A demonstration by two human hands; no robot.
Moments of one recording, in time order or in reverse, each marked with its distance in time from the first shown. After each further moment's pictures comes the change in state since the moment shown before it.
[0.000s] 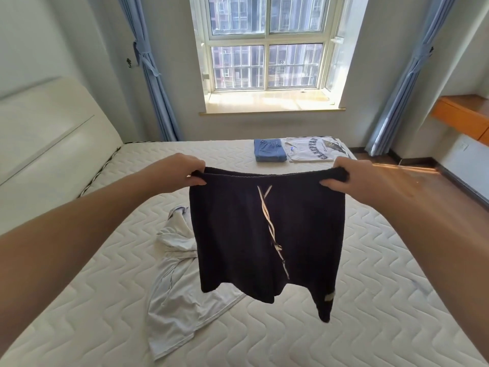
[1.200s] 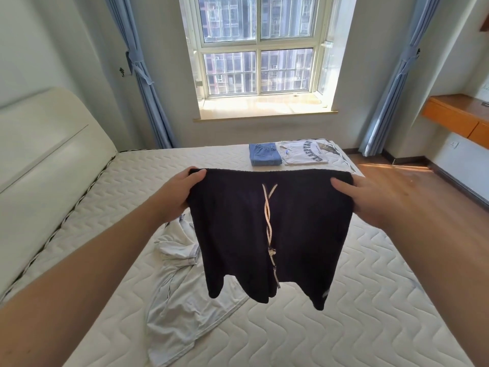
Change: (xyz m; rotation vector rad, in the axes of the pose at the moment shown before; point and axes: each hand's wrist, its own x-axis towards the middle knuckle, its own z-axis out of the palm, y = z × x) left_hand -0.002 0.035 0.031 -1.467 0.170 -0.524; right_hand -0.023 0.006 0.004 1.120 -0.128 0.481
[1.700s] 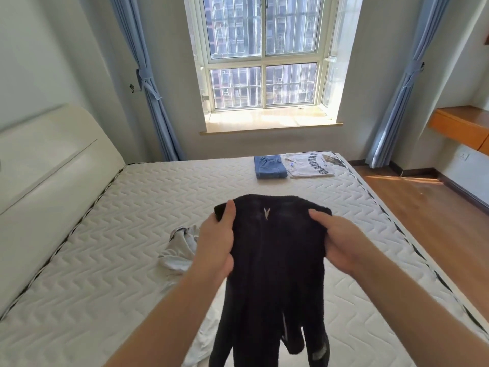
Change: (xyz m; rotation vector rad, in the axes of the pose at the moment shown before) left_hand -0.047 -0.017 0.105 -0.324 0.391 -0.045; right_hand -0.026 0.008 0.086 0.460 0.058 0.186
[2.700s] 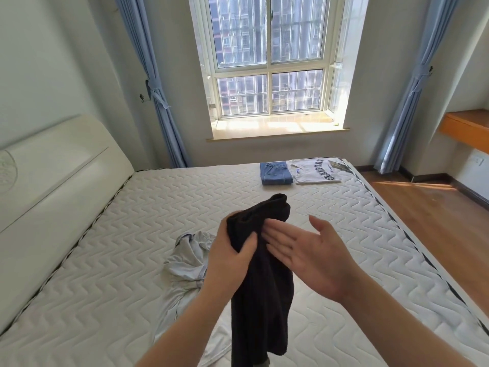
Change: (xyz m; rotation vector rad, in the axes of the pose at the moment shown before) left_hand -0.032 -0.019 0.000 0.504 -0.079 0.575; right_hand -0.021 0.015 0.015 0.178 -0.536 0.106
